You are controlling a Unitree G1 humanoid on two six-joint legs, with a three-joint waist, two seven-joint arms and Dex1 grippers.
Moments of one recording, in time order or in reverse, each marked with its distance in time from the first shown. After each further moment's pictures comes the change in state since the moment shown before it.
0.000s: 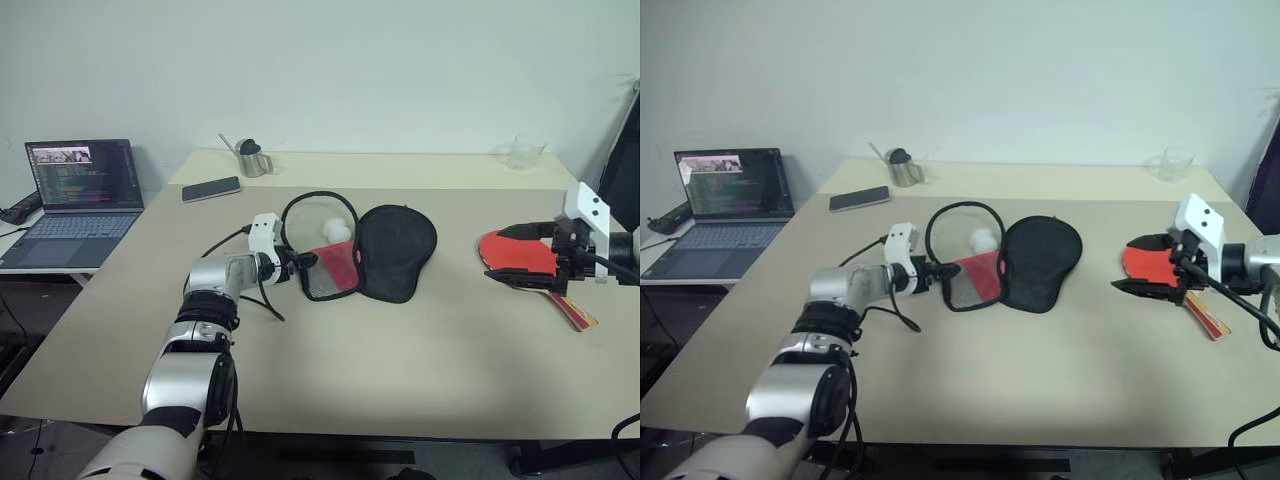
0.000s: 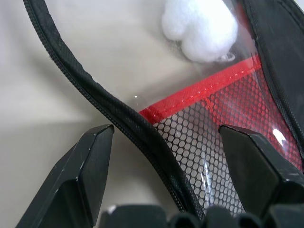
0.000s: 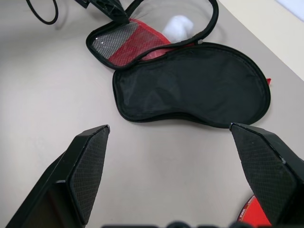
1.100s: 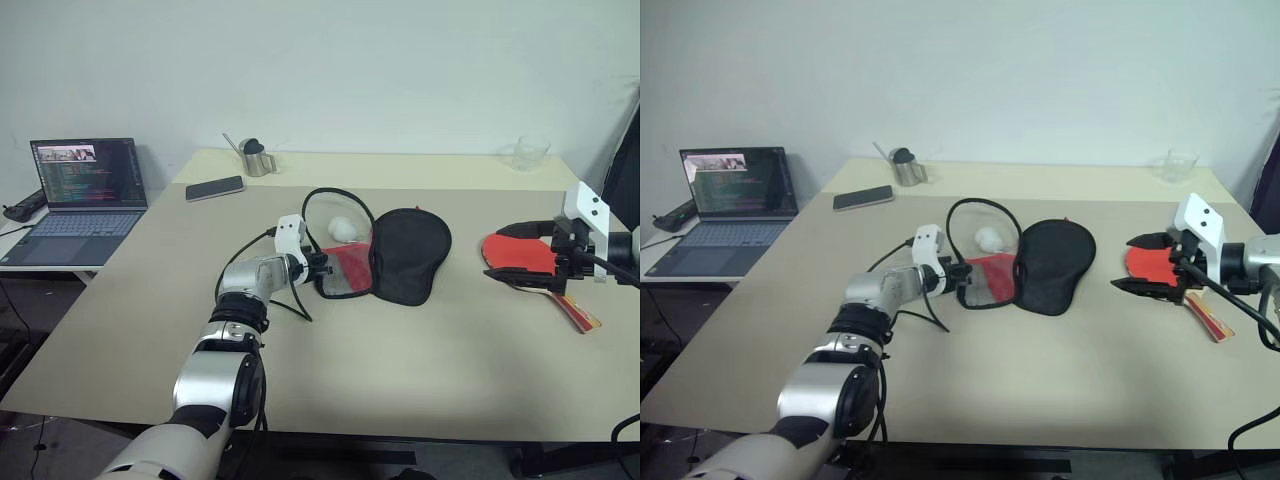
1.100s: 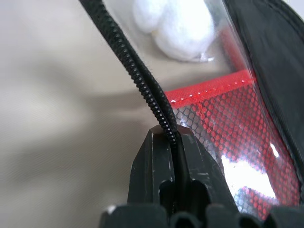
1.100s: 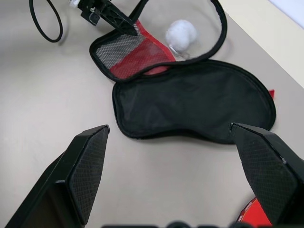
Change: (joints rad) left arm -0.023 -0.156 0.042 0.035 -0.005 -0.068 0.163; right arm 0.004 0.000 0.001 0.000 0.000 -0.013 -0.016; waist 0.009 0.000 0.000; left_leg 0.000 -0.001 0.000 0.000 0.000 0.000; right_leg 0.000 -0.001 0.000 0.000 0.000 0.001
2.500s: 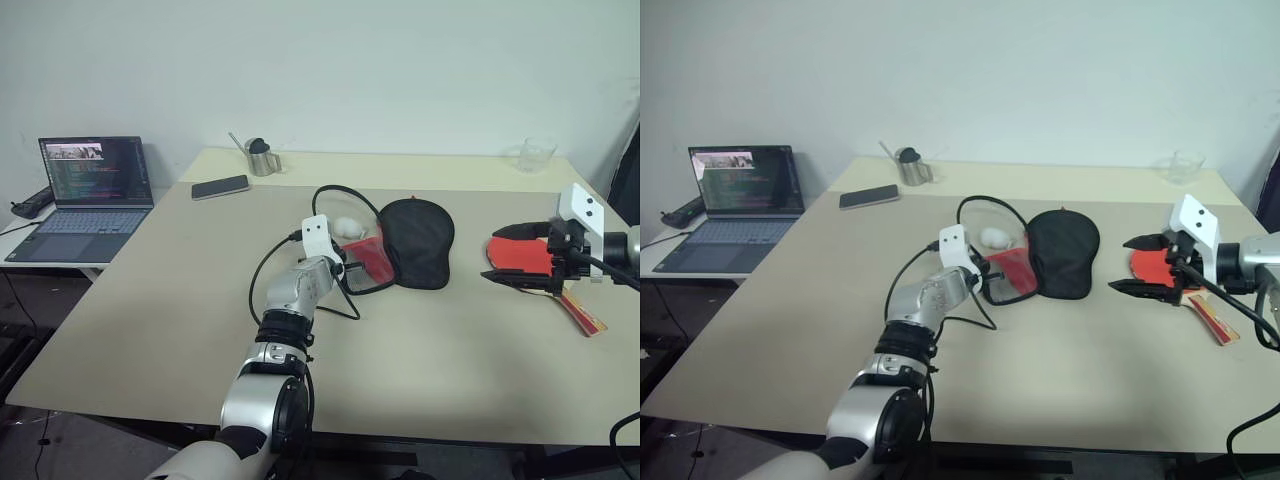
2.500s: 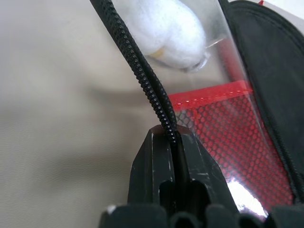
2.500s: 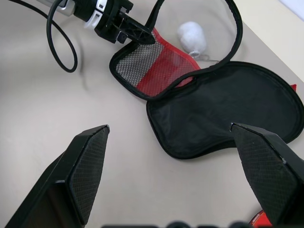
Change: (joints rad) left arm 0.064 -0.259 0.065 -0.214 -0.005 -0.021 0.419; right arm -0.013 0.000 0.025 0.007 0.000 -0.002 0.008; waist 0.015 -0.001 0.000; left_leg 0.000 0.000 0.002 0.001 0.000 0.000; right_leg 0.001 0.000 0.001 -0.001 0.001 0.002
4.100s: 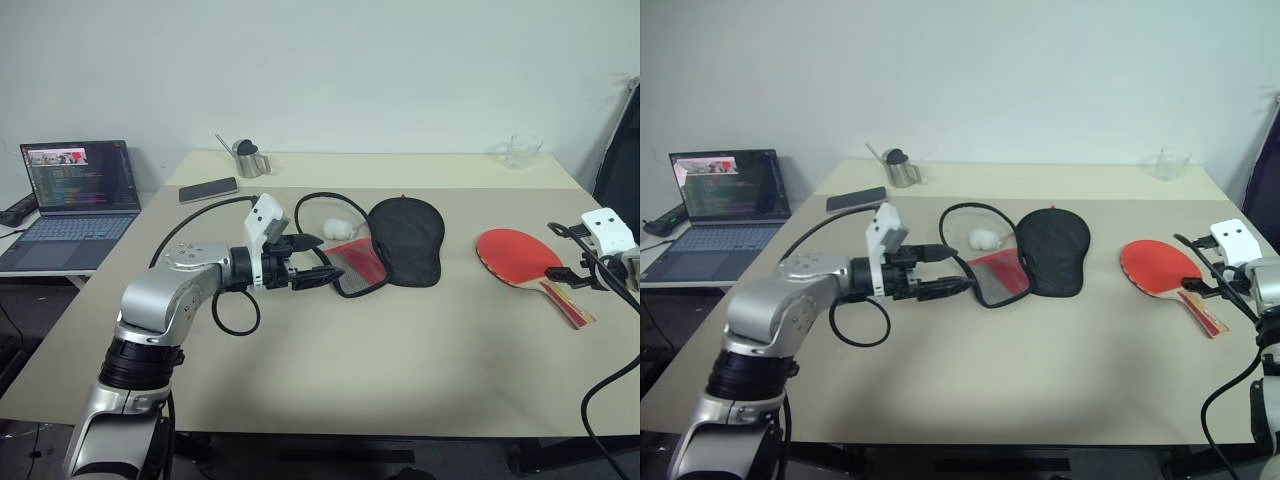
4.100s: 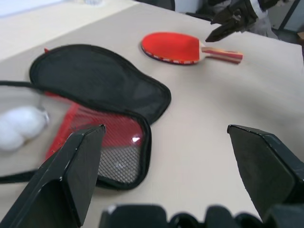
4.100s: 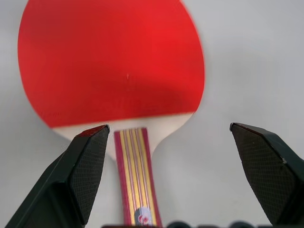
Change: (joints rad) left arm 0.279 0.697 -0.258 -0.736 -0.237 0.134 -1.013; right arm -0.317 0.112 0.142 0.764 -0.375 0.214 -0.515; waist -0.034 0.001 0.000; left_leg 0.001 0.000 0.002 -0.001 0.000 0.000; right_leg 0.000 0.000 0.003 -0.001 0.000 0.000
